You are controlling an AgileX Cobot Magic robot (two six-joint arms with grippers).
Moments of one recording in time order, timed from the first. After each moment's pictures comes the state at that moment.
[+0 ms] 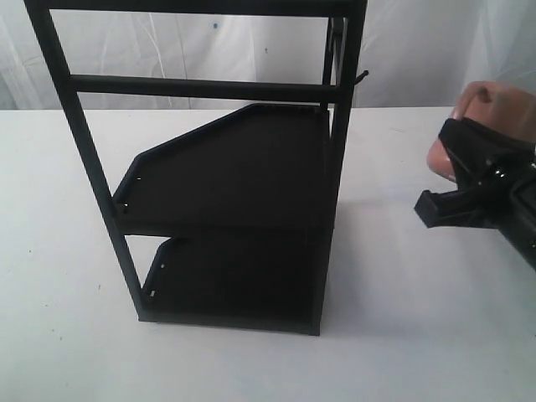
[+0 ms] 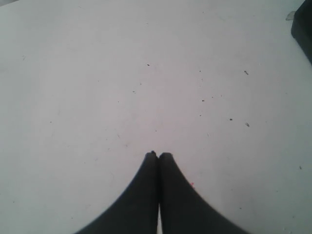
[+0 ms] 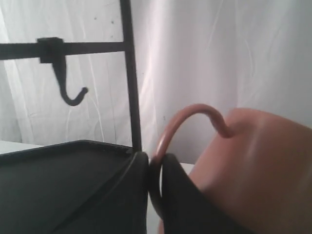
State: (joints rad) left arm 0.12 0.00 0.02 -0.03 0.52 0.26; right arm 0.39 1.14 -0.24 0.03 -0.94 0.05
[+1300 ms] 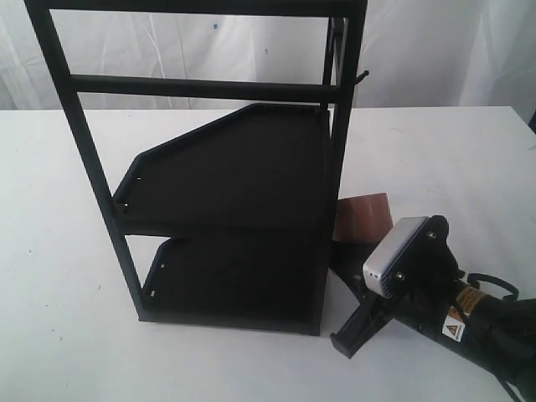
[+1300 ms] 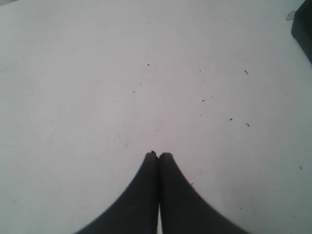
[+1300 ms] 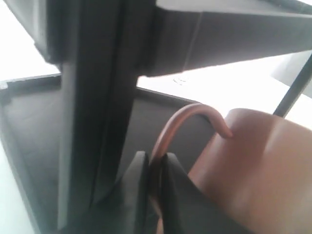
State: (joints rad) left arm 0.12 0.00 0.02 -0.03 0.52 0.26; right arm 0.39 1.76 -0.27 -0.42 -1.19 -0.13
